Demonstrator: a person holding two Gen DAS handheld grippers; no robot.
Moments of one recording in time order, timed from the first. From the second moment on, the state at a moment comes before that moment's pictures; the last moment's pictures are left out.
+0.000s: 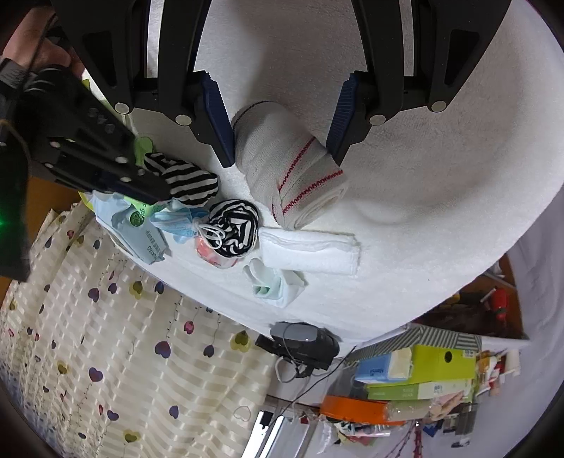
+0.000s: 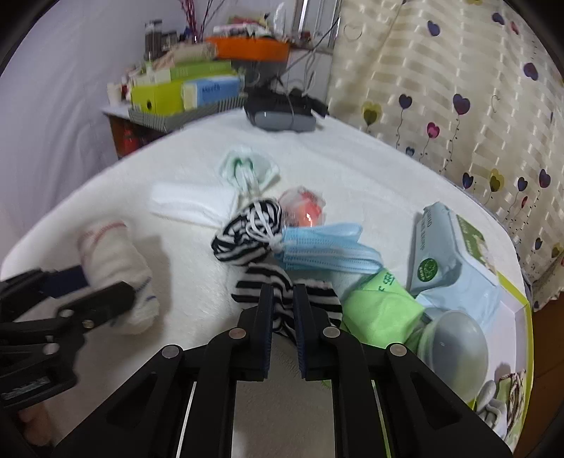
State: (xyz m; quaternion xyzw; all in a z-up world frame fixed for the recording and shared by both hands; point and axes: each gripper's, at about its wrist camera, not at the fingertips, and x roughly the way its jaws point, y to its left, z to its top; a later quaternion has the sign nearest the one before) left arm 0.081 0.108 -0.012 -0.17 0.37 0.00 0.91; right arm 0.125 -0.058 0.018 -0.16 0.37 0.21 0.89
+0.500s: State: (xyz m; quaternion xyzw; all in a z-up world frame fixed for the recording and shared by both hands) left arm 0.069 0.089 0.008 -0.15 0.35 -0.01 0.92; right arm 0.106 -0.080 0.037 -0.13 0.36 0.24 0.89
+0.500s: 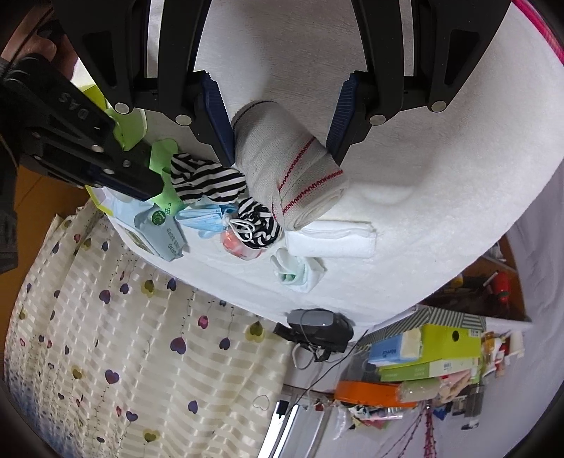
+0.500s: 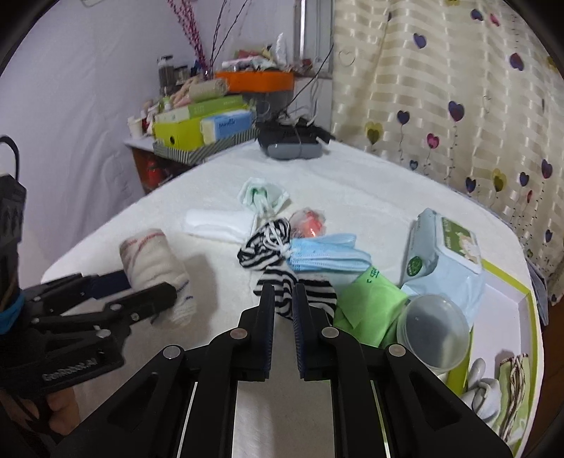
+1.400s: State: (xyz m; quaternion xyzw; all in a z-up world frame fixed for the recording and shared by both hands) left arm 0.075 0.102 0.001 -0.17 0.36 0.00 0.92; right arm 0.121 -0.058 0.019 -0.17 0.38 0.22 0.88
